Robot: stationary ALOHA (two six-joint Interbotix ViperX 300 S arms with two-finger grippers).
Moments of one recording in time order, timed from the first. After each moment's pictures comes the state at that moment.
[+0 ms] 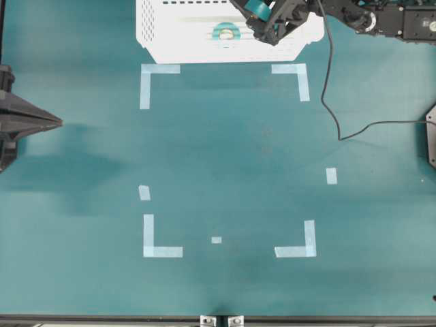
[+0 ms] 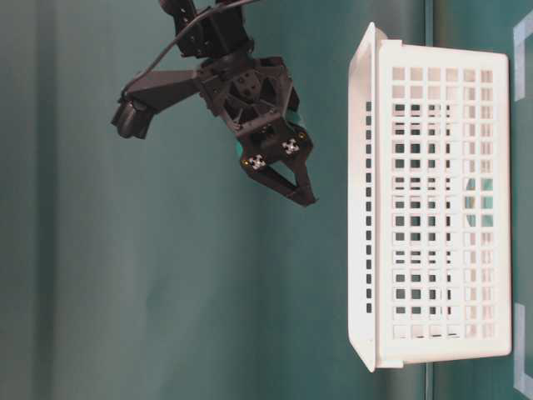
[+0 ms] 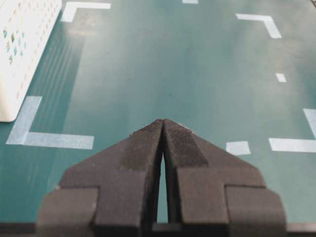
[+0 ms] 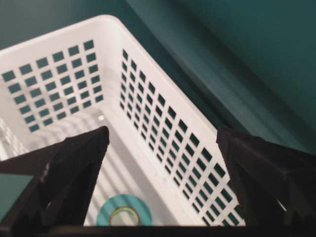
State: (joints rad) left arm 0.00 -1.43 1.57 -0.03 0.04 -0.04; right arm -0.37 -0.05 0.60 0.83 -0.28 -0.62
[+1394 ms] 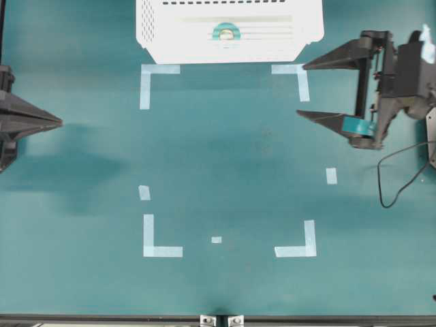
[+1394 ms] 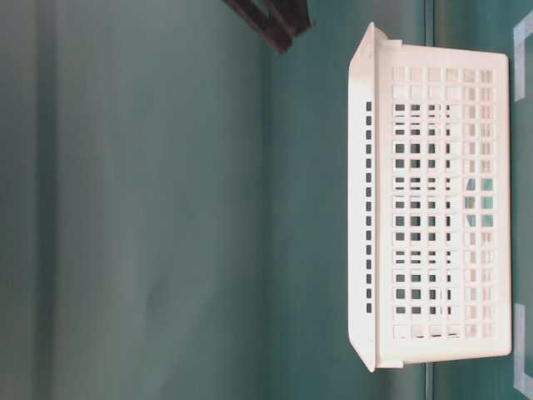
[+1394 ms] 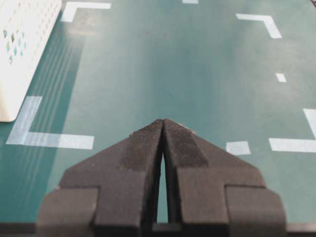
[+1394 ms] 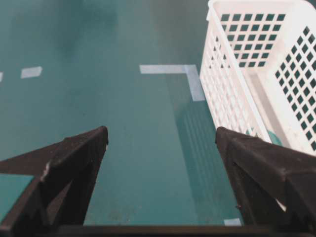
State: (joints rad) left arm 0.00 -1.43 1.57 -0.03 0.04 -0.04; right arm -0.01 -0.58 1.05 0.73 -0.24 -0.60
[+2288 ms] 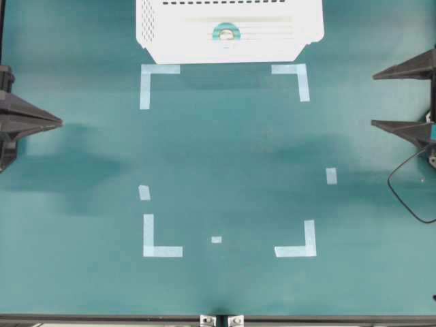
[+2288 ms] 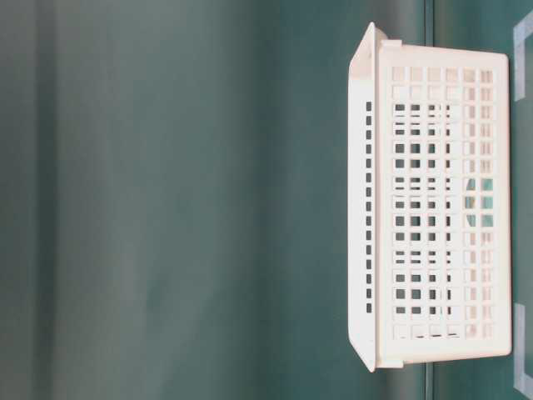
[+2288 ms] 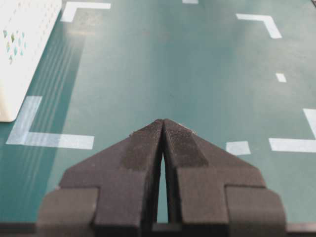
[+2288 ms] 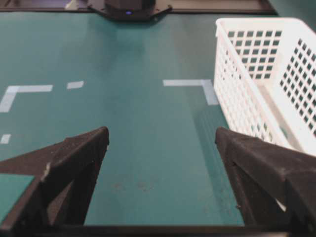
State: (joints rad) left arm 0.00 -1.43 1.57 -0.03 0.04 -0.04; right arm 0.01 -1.16 1.36 0.73 -0.14 -0.57
